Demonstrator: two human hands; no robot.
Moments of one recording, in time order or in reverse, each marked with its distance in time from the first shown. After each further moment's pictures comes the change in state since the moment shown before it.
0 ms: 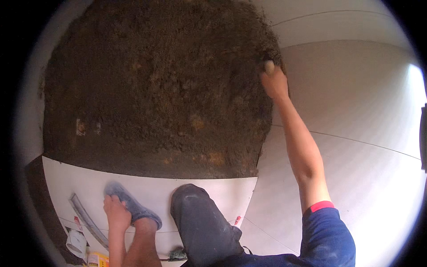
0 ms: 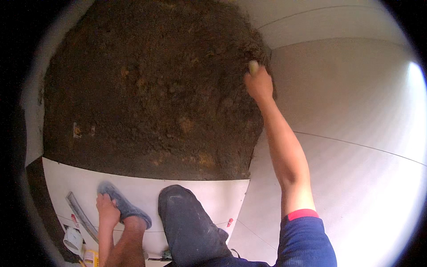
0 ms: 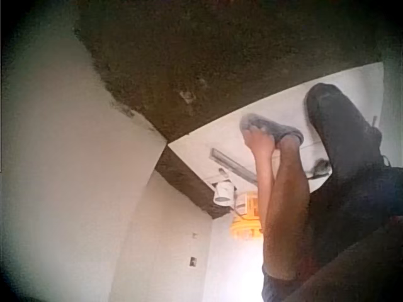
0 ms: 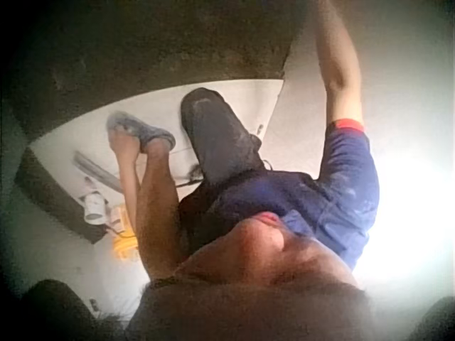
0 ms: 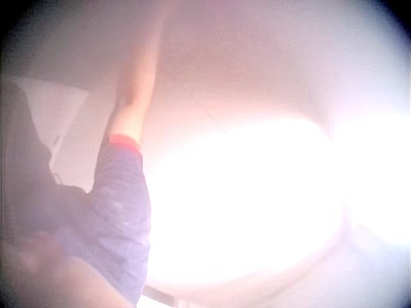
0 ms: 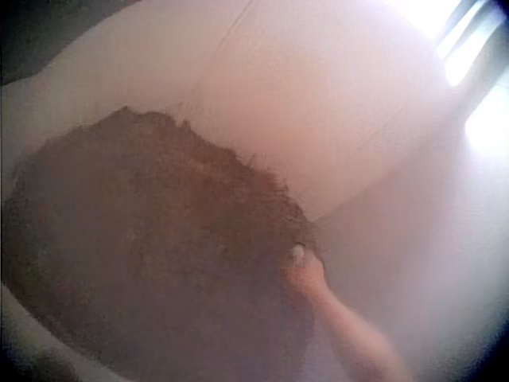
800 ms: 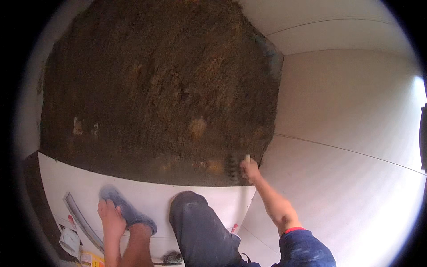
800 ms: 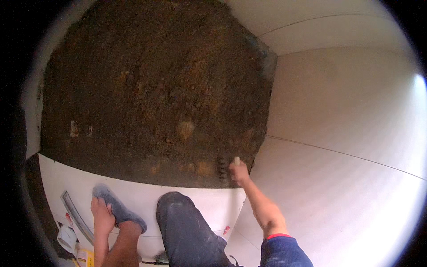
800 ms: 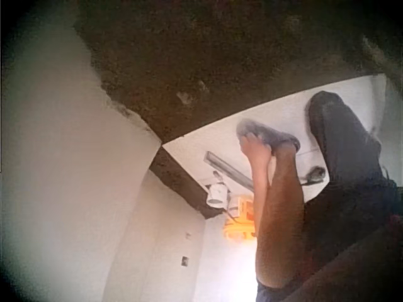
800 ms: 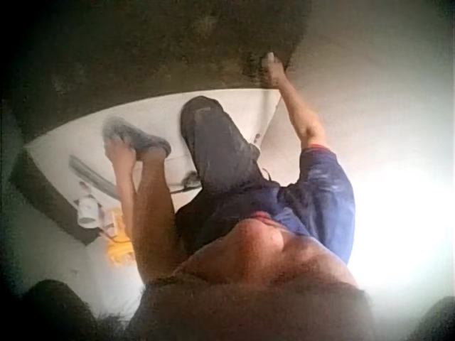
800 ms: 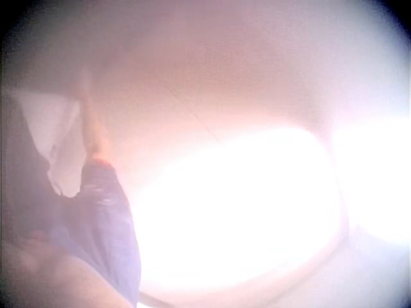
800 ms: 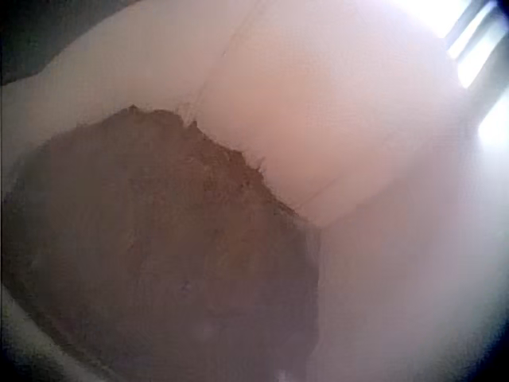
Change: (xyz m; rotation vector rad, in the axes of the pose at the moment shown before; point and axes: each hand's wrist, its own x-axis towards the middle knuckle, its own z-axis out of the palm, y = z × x) left_hand -0.012 0.007 -0.003 0.003 0.078 0.027; right_hand -0.259 0.166 0.160 0.932 -0.583 0.767
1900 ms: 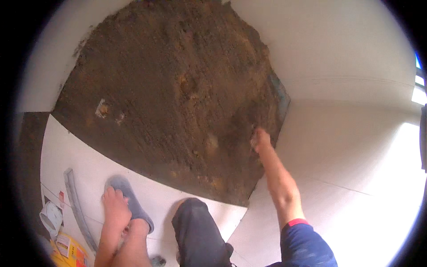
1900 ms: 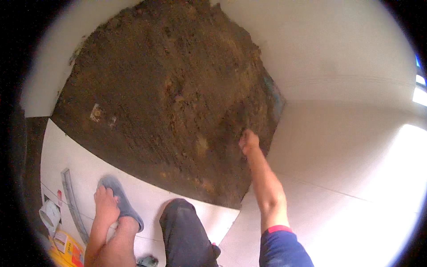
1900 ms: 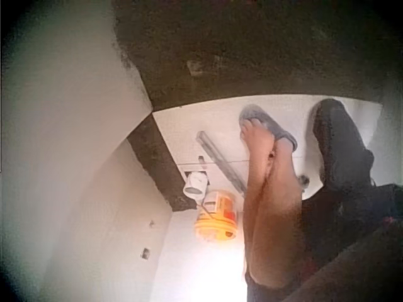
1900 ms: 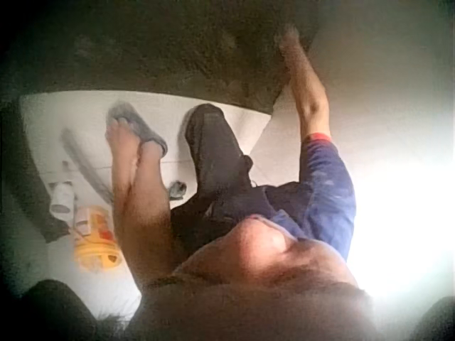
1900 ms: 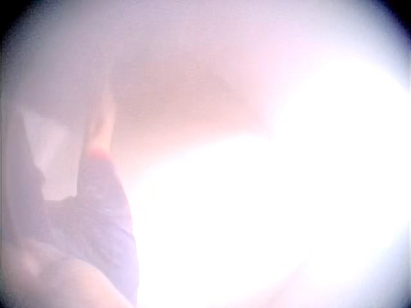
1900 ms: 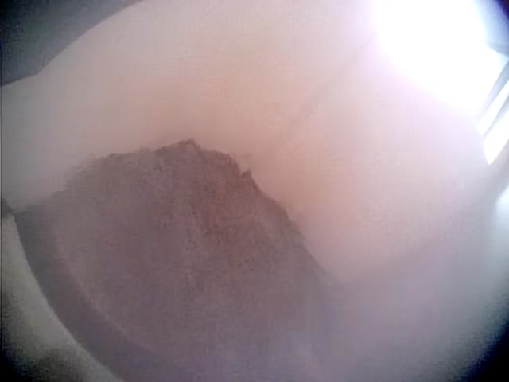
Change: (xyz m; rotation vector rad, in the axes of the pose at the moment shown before) left_hand 0.001 -0.011 0.010 -0.104 0.045 -0.002; right_hand 0.078 -0.246 0.069 0.272 0.136 -0.176
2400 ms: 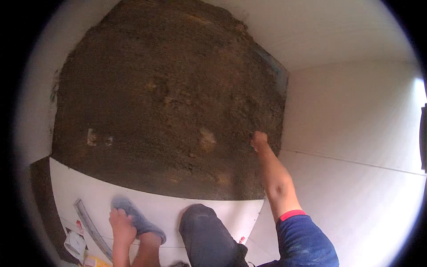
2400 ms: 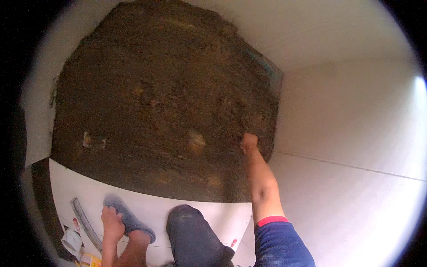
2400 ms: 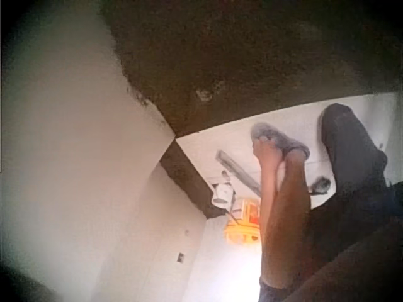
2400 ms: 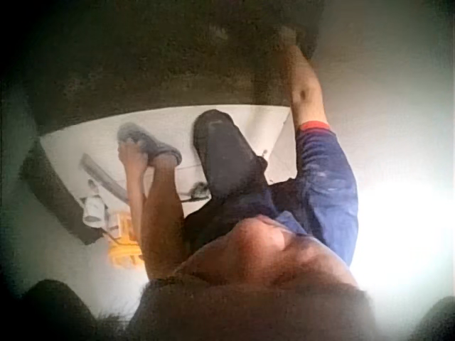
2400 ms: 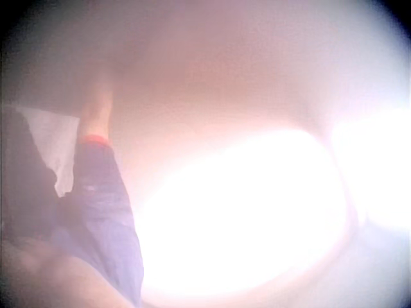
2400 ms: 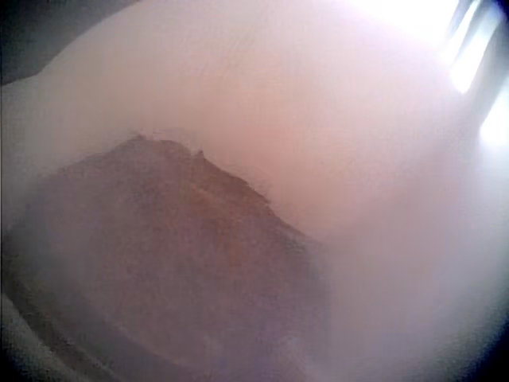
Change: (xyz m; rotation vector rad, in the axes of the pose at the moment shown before) left_hand 0.006 0.012 -0.007 0.084 -0.076 0.007; right_hand 0.096 0.106 -0.084 -1.981 -0.242 -0.420
